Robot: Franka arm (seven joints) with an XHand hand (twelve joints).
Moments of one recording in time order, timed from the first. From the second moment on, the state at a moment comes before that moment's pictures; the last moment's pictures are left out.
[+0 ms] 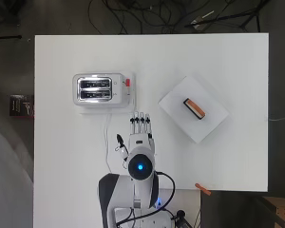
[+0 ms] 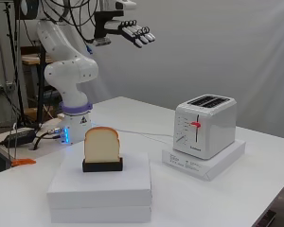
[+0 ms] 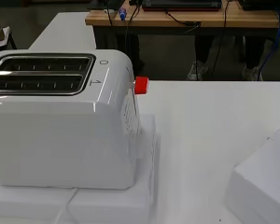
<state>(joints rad) 0.00 -0.79 -0.02 -2.37 0.01 1.60 -0.93</state>
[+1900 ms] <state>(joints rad) 1.28 -0.57 -1.68 -1.93 -0.55 1.52 -1.07</state>
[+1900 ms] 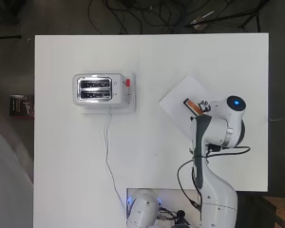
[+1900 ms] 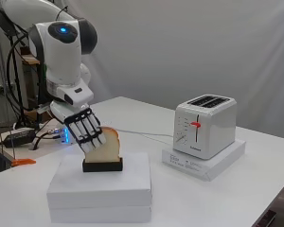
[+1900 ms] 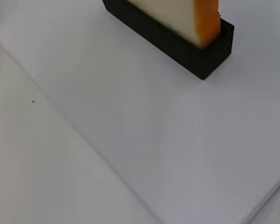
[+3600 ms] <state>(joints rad) 2.24 -0.74 -1.70 -1.61 -0.33 1.50 -1.07</state>
